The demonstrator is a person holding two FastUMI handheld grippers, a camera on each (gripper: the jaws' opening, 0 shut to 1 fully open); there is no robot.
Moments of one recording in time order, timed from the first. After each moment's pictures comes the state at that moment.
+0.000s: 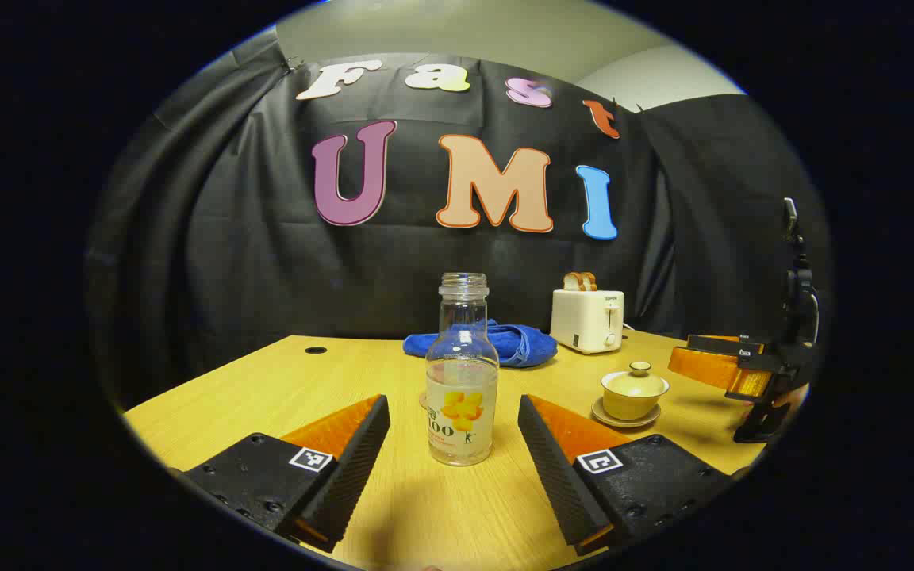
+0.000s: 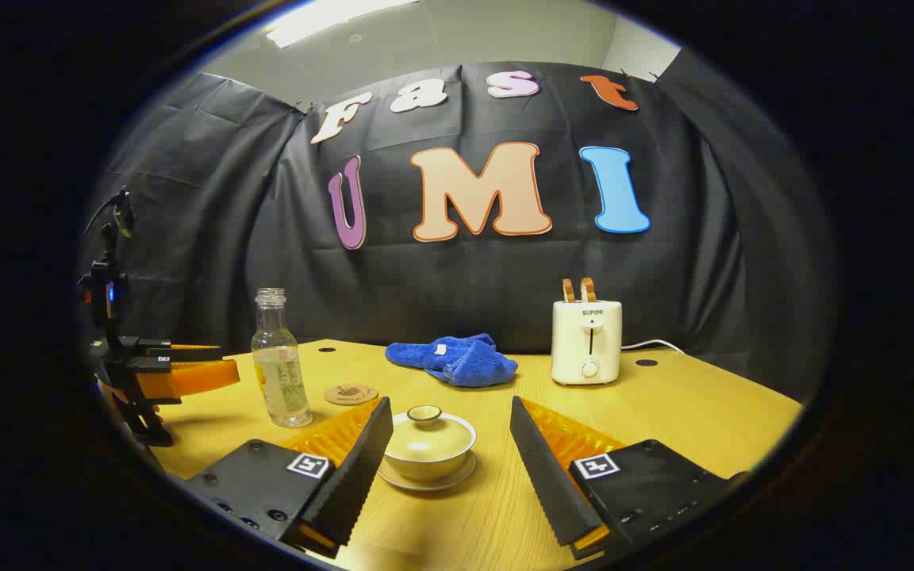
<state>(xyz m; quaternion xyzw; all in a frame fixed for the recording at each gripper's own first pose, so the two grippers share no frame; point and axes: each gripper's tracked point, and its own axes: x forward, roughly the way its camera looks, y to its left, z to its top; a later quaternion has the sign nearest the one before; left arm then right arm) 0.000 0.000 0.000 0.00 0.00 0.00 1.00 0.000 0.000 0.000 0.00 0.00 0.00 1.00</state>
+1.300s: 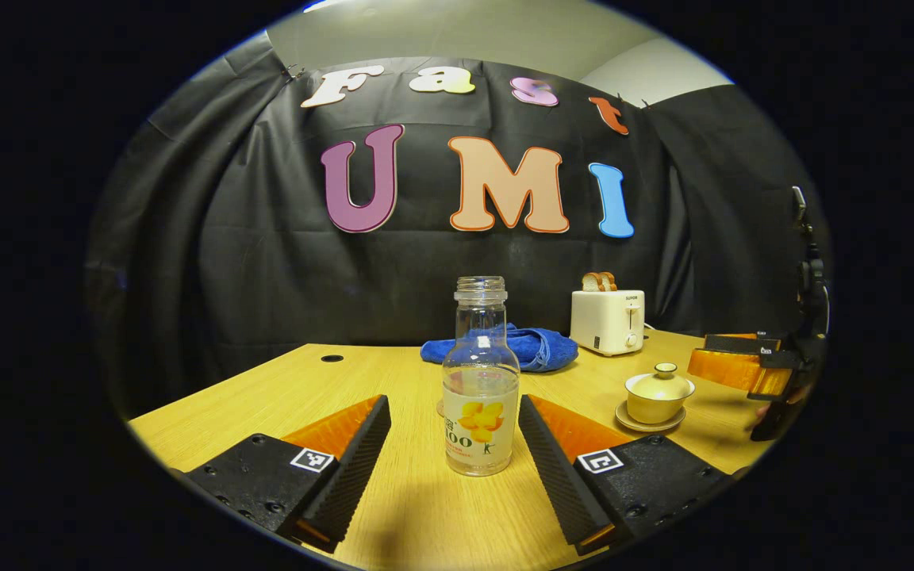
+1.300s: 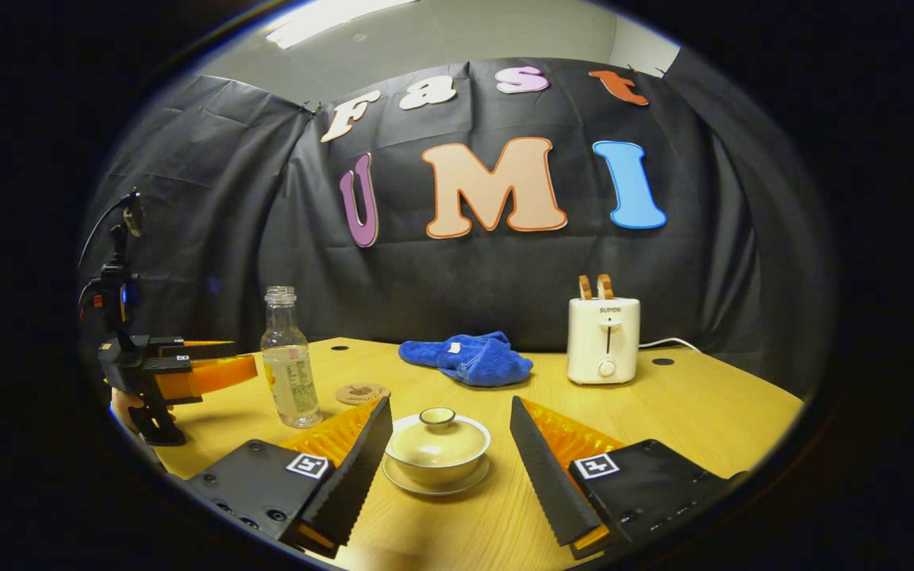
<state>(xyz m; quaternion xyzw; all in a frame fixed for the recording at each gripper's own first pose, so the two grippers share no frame) 0.012 0.013 0.002 0.01 -0.01 0.03 1.00 0.015 0.014 -0.003 0.00 0.01 0.03 1.00</state>
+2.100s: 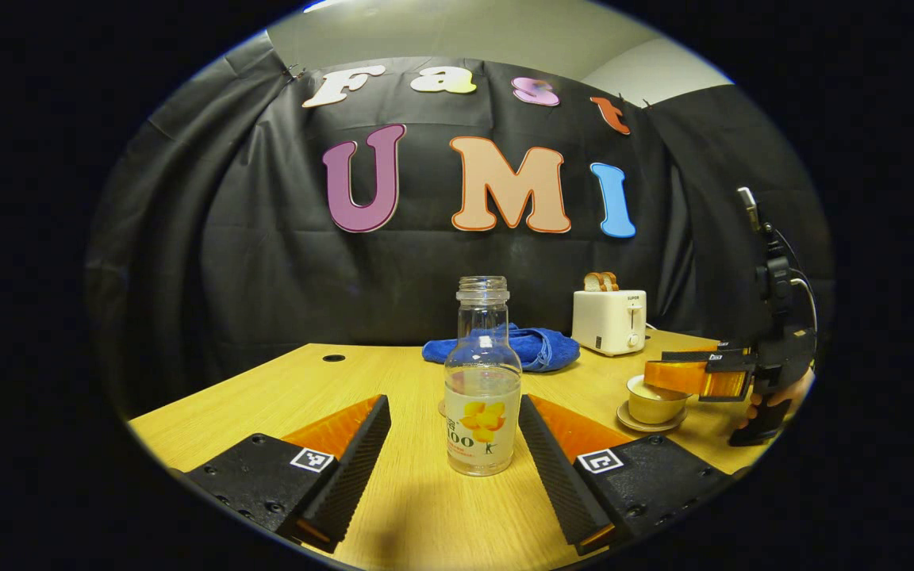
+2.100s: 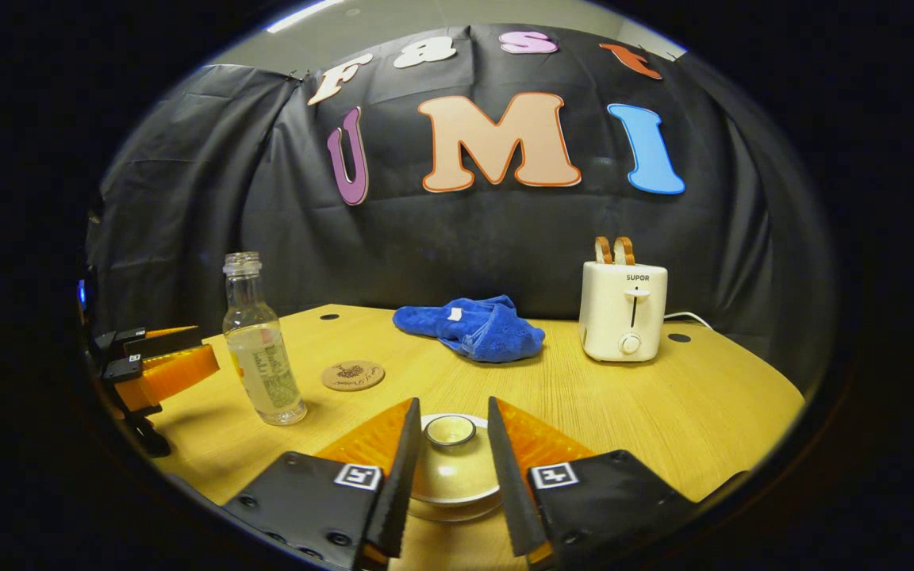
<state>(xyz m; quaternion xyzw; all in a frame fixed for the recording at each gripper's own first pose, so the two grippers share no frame) 0.010 0.019 0.002 0.01 -0.01 0.04 1.00 0.064 0.026 -0.032 0.00 0.09 0.02 1.00</state>
